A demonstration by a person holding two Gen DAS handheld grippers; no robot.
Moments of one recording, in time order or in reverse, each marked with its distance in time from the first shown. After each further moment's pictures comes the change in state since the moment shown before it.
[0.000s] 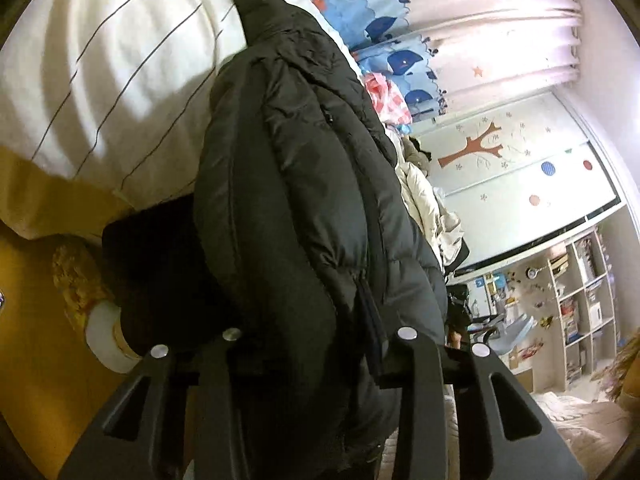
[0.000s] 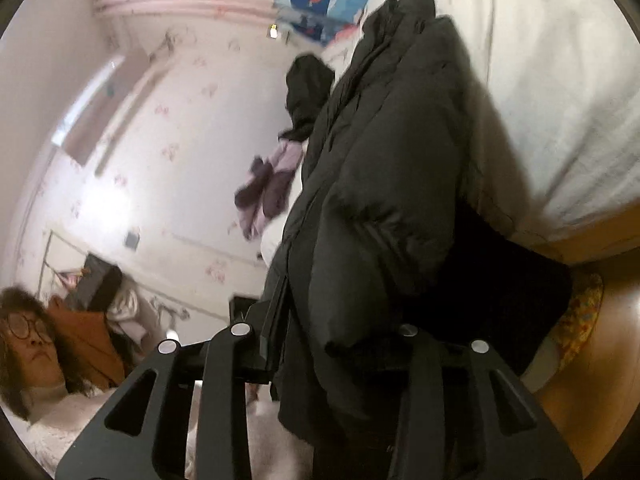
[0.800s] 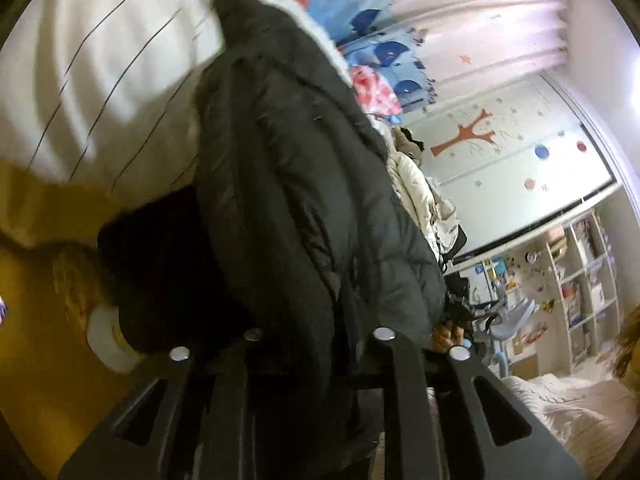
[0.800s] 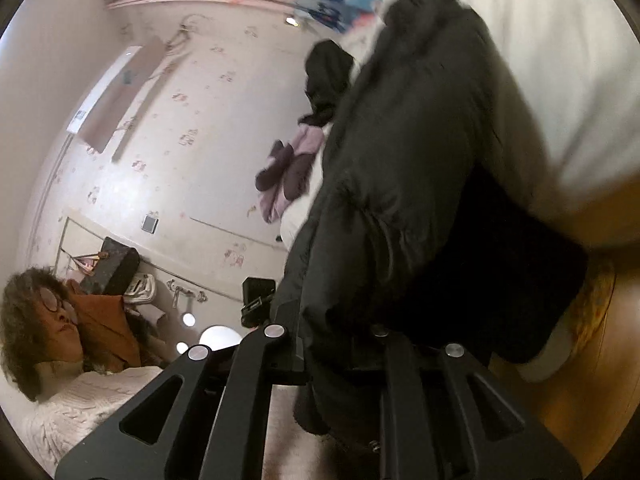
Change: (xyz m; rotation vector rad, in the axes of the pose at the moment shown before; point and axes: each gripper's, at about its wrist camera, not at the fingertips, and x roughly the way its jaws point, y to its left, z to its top) left arm -0.005 -0.012 -0.013 0.033 0.018 -0.006; right arm -0.016 0.004 -0.013 0.010 0.100 0.077
